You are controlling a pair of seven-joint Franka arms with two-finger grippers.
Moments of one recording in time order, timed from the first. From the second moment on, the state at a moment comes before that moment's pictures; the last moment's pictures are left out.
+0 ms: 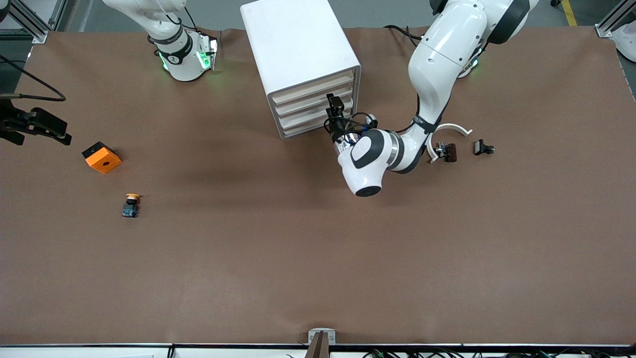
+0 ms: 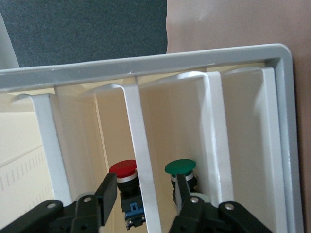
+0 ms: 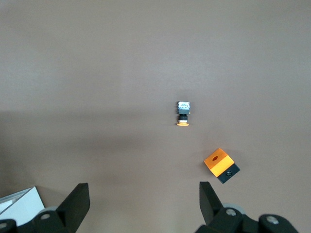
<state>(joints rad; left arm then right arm) -0.57 0.83 -0.10 -1.50 -0.88 1.34 -2.14 -0.06 0.09 0.07 -1.41 -0.03 1.48 -0.01</state>
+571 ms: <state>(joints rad) -0.61 0.83 -0.10 -1.50 -0.88 1.34 -2.14 0.07 0.11 0.08 -1.41 -0.02 1.40 0.22</state>
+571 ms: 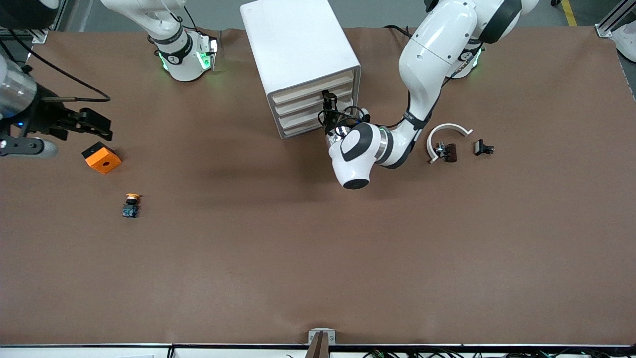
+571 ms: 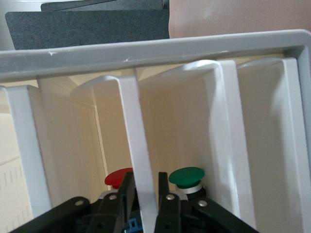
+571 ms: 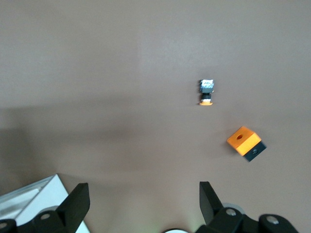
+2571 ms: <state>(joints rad) -0.30 0.74 0.15 -1.18 -0.51 1.35 -1.41 0.80 0.48 0.08 -1.41 -0.02 1.79 1.84</state>
